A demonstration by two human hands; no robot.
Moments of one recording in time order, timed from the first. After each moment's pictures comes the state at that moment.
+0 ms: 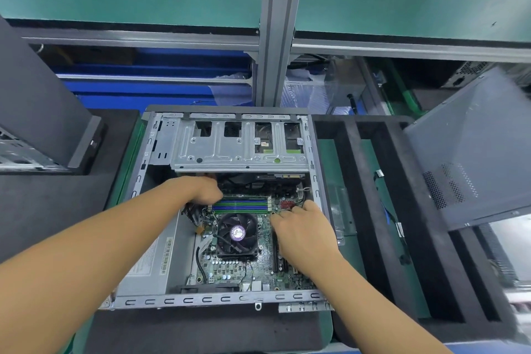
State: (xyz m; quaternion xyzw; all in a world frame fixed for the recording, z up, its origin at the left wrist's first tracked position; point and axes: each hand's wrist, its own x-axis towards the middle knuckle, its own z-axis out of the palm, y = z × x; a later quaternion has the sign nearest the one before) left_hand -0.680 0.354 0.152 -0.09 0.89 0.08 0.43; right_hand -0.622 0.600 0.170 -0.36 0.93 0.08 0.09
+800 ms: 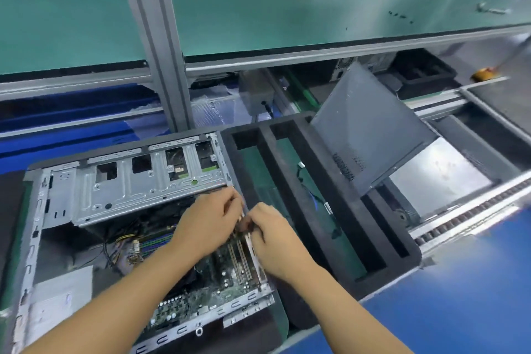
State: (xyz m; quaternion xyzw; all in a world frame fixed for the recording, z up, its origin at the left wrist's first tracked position) left_hand -0.641 0.506 0.212 0.09 0.93 0.35 0.09; right_hand -0.600 0.669 0.197 -0.14 0.90 -0.40 0.05
